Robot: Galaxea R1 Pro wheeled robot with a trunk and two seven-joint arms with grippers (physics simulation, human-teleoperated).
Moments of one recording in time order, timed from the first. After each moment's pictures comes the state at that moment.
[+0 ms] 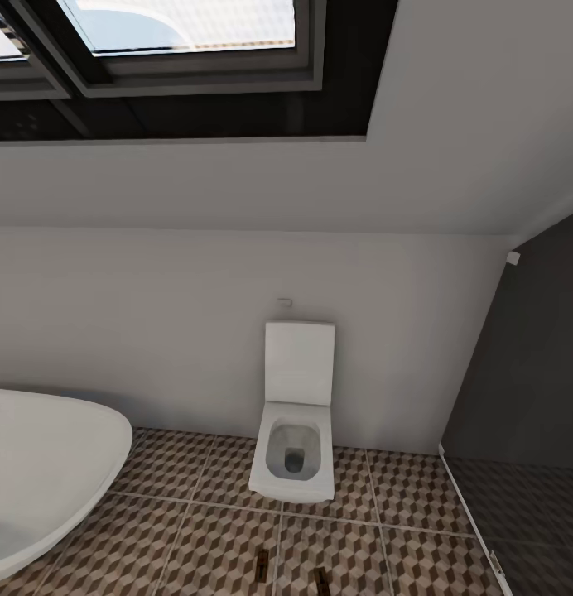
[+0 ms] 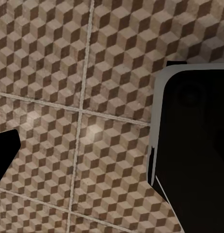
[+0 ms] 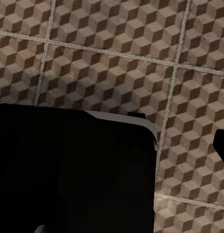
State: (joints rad) left arm -0.04 0.06 -0.59 0.01 0.60 -0.24 0.18; right arm -0.02 0.03 0.13 -0.06 -0.04 -0.40 -0.01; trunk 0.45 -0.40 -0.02
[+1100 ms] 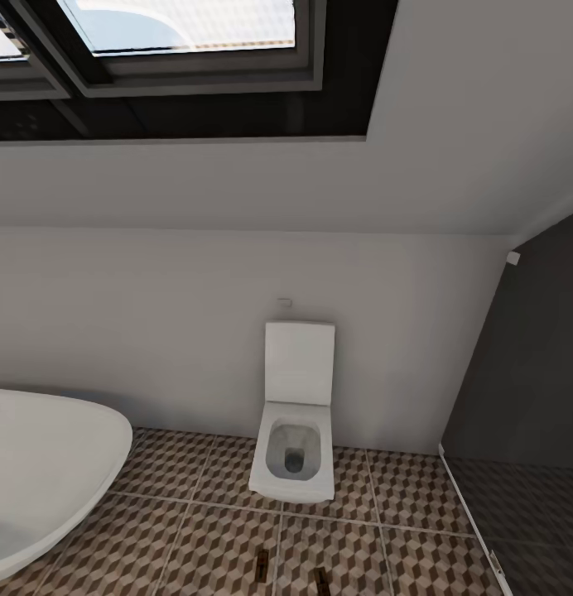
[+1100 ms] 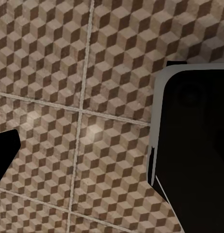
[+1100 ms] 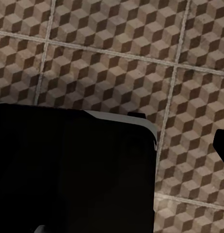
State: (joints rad) left arm -0.04 0.06 -0.59 0.01 0.60 -0.24 0.18; right arm -0.02 0.03 0.13 -0.06 -0.04 -0.40 -0.01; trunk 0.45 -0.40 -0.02
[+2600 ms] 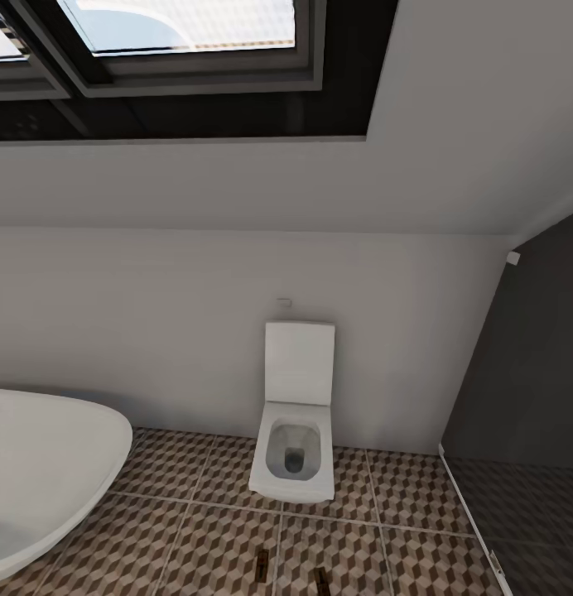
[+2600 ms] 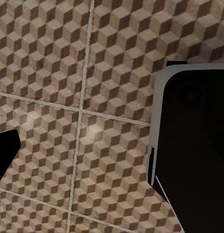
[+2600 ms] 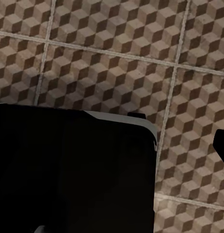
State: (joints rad) left arm -0.04 0.06 -0.59 0.01 0.60 -0.24 0.18; right arm -0.02 0.03 0.13 -0.06 -0.04 -0.40 -0.01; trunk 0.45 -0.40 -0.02
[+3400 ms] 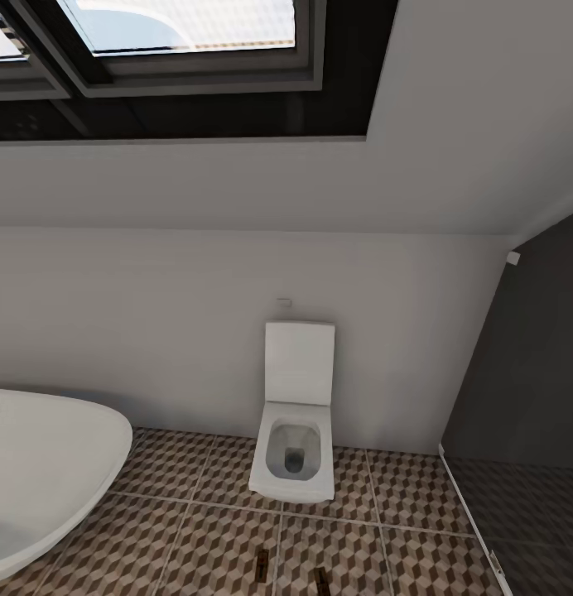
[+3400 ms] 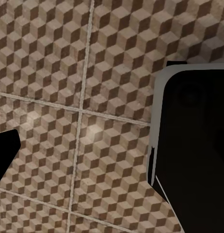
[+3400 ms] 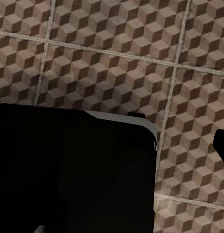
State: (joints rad) left arm -0.04 0.06 -0.59 0.01 0.60 -0.24 0.18; right arm -0.02 0.03 0.13 -0.06 -0.04 -0.40 -0.01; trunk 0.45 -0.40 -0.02
